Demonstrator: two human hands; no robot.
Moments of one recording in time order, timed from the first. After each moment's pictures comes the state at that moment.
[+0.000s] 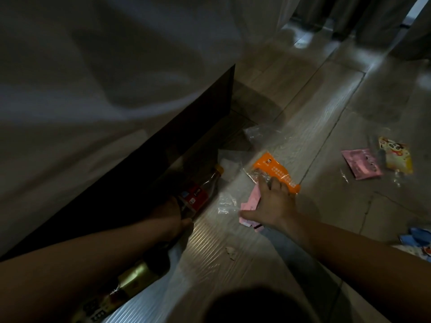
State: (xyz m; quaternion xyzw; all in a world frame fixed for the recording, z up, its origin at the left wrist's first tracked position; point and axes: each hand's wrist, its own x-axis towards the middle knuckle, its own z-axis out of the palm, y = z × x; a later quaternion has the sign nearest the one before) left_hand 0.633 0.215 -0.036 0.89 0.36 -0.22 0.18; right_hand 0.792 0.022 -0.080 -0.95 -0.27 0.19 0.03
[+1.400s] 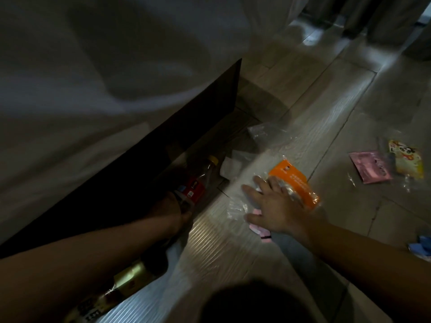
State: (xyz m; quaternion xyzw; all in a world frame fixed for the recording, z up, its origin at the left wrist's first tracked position) left_hand 0.637 0.220 -0.056 0.87 0.41 -0.17 0.20; right_hand 0.800 0.018 -0.071 -0.87 -0.43 0.24 -0.01
